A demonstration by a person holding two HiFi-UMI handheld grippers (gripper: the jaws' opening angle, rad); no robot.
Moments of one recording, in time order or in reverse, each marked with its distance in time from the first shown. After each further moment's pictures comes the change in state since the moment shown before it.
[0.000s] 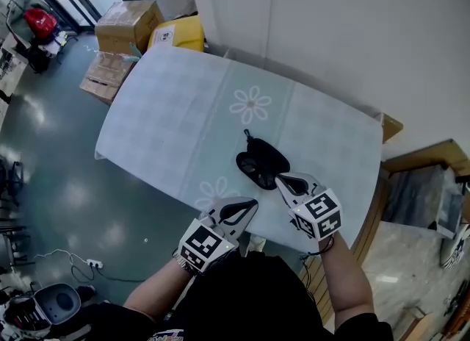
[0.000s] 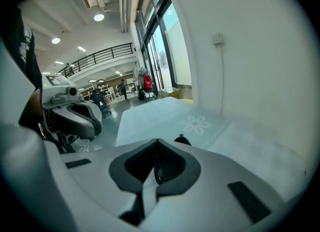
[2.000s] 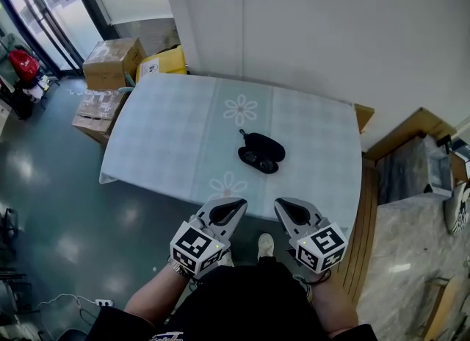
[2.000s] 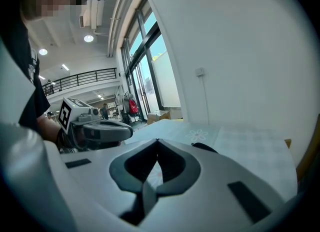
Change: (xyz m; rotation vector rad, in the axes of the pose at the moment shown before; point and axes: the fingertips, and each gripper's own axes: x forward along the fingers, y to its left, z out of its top) left arm -0.123 -0.036 0.007 0.084 -0.093 -0.081; right arm -0.095 0.165 0.015 0.156 -0.308 -0.219
